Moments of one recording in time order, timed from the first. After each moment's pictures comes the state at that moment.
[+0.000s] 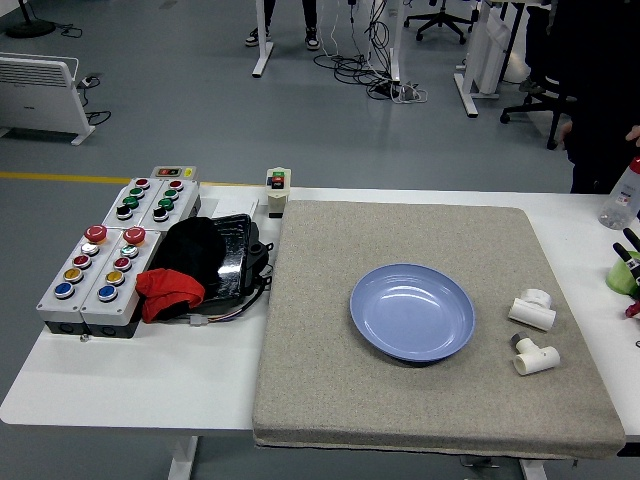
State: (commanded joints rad) left arm -0.08 0.09 -0.17 -0.32 -0.35 0.14 -0.09; right arm 0.35 -0.20 1.55 1.29 -0.56 -0.26 -0.02
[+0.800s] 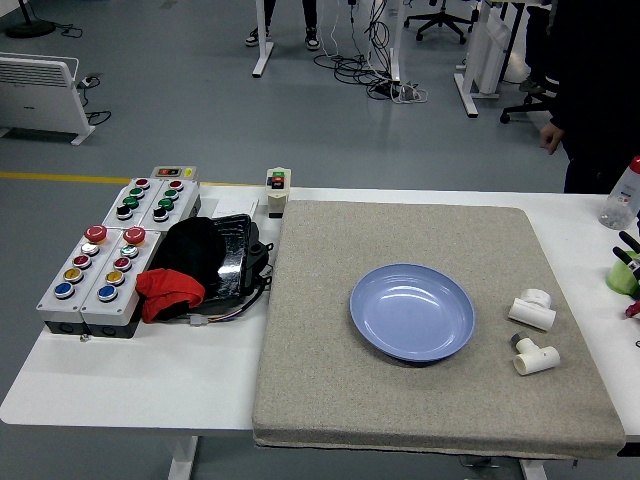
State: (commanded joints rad) left arm -0.08 0.09 -0.18 -0.32 -0.34 0.14 -0.09; right arm 0.35 -0.23 1.53 1.30 -0.71 -0.24 -0.07
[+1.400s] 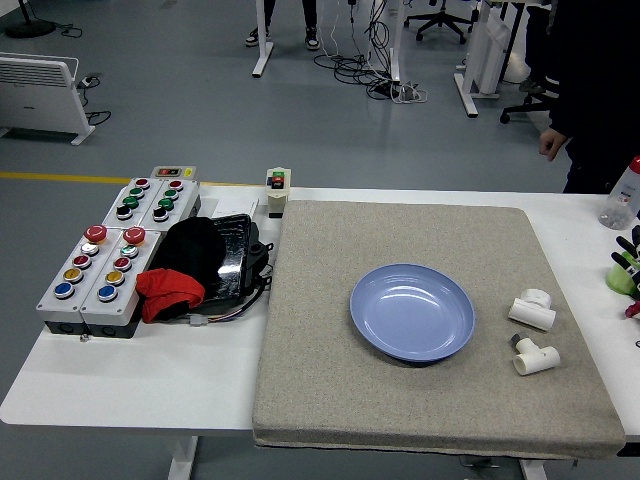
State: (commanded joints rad) left arm -0.08 0.09 -0.17 -0.32 -0.35 0.14 -0.09; right arm 0.34 -0.23 1.53 1.30 -0.72 -0.23 -0.08
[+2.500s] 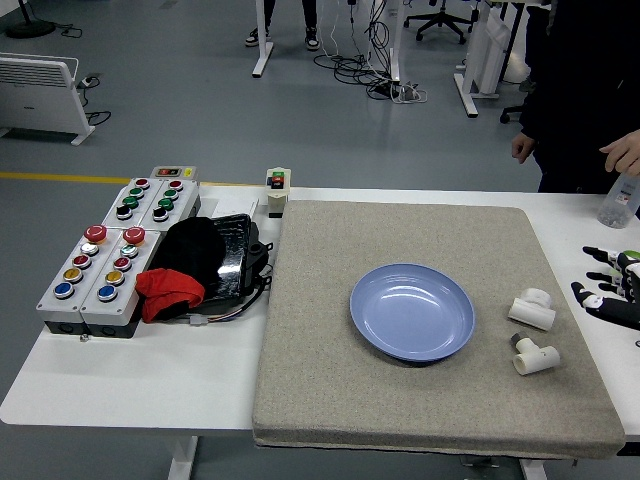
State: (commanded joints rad) left arm -0.09 0.10 -0.19 -0.32 -0.34 0.14 -0.09; right arm 0.33 -0.49 1.31 1.44 -1.39 0.08 -0.29
